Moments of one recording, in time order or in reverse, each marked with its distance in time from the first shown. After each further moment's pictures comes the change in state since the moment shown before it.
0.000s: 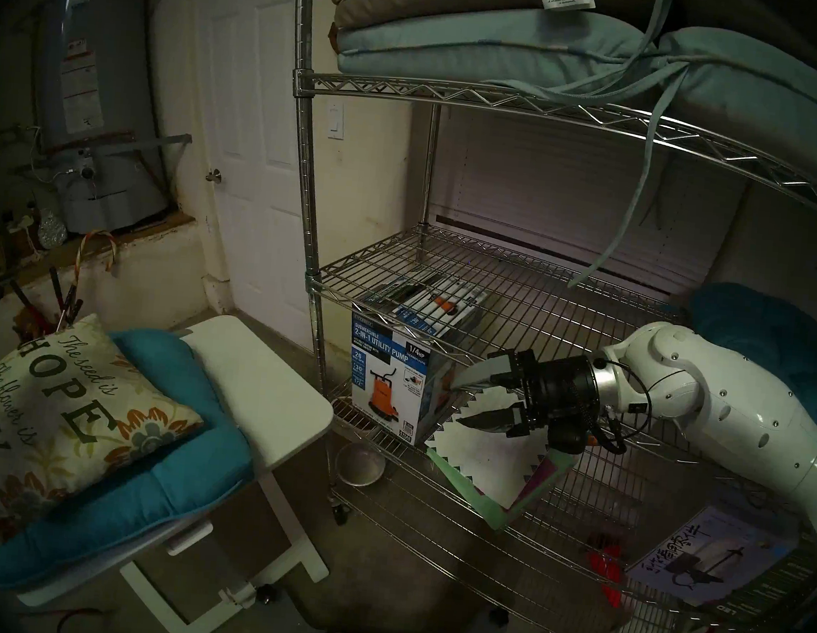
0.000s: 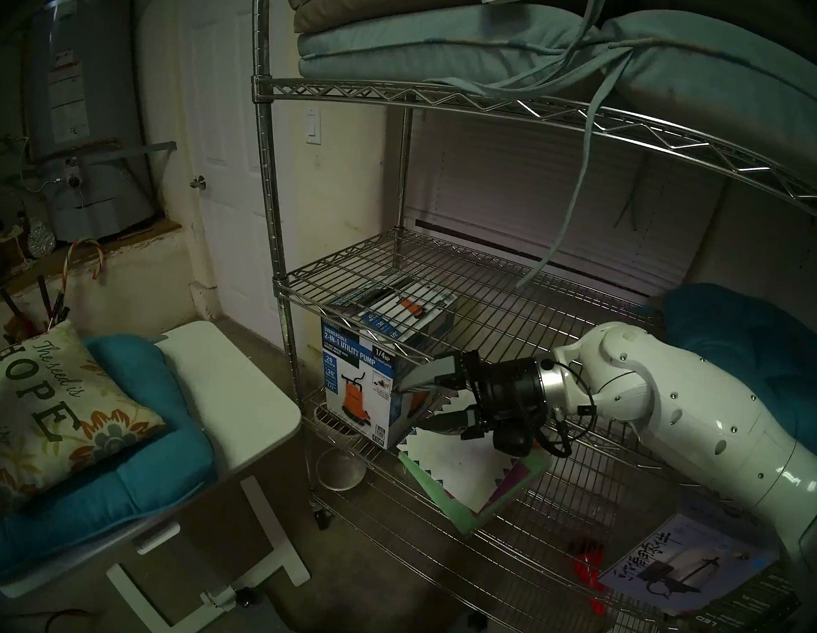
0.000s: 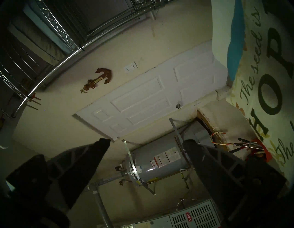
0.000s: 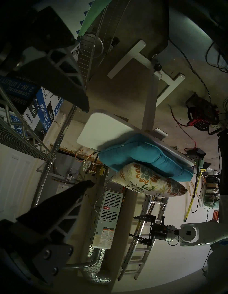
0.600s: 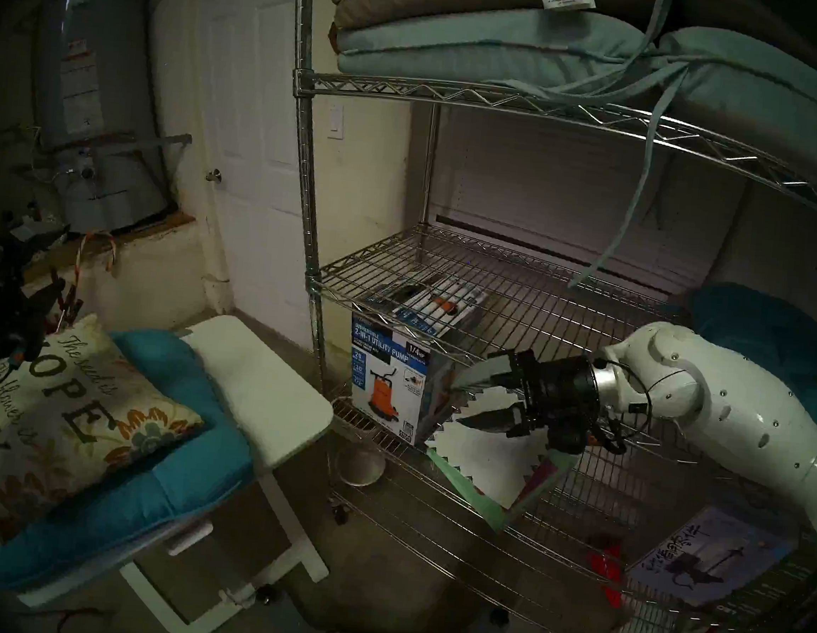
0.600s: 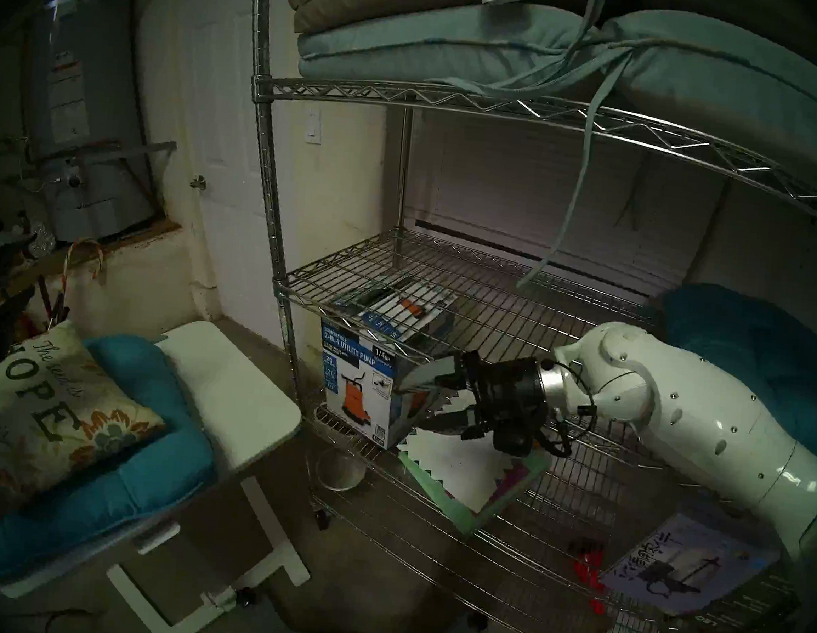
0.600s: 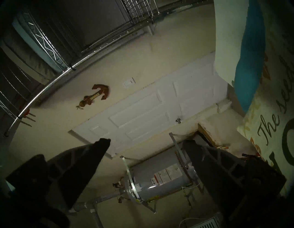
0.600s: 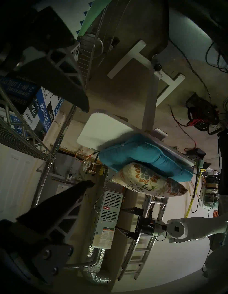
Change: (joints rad) left arm -0.201 0.188 0.249 0.058 0.102 0.059 -0.112; right arm 0.000 0.000 0.000 0.000 0.000 0.000 0.000
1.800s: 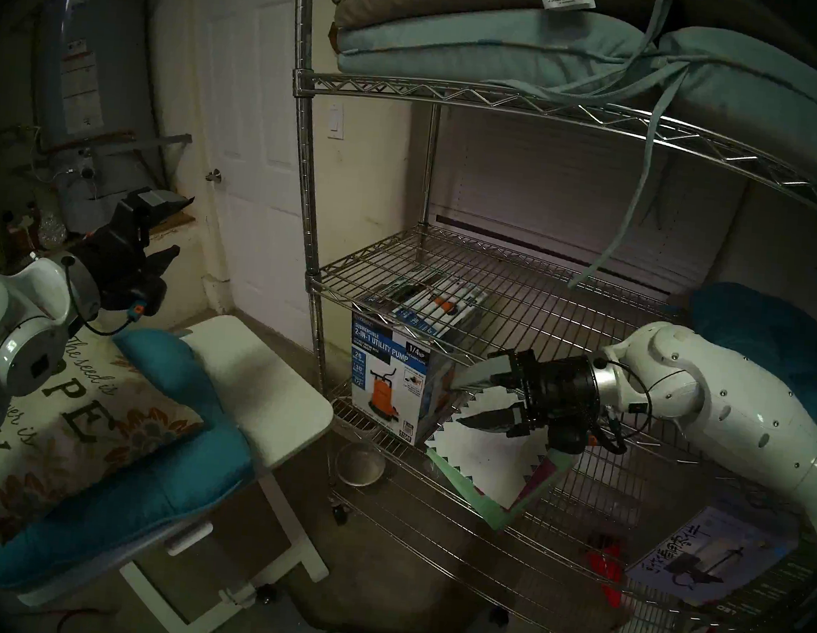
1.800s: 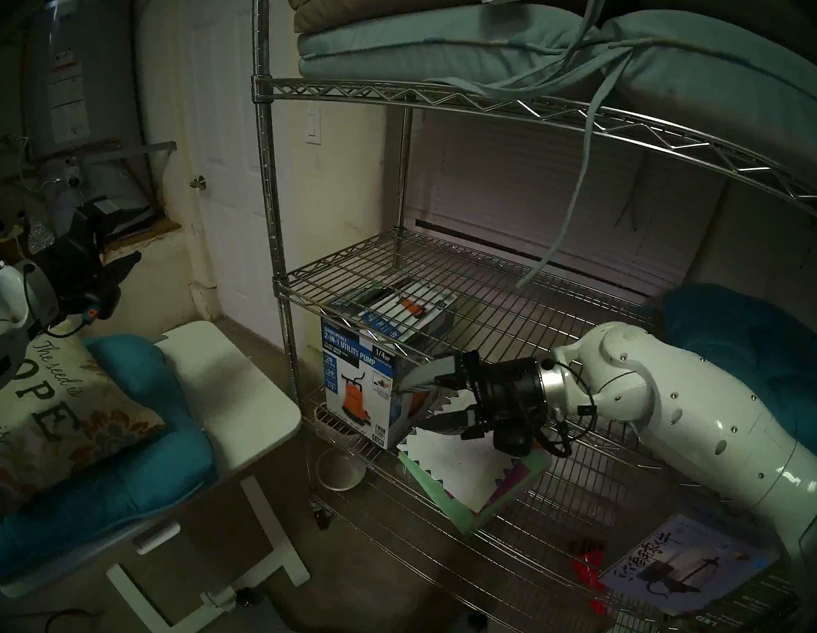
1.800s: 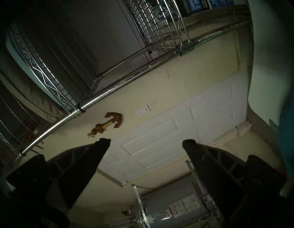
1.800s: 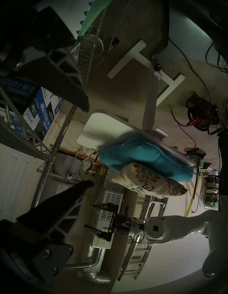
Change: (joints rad) left arm -0.384 0.368 0.488 0.073 0.000 0.237 -0.037; right arm 0.000 0.000 0.000 0.000 0.000 0.000 0.000
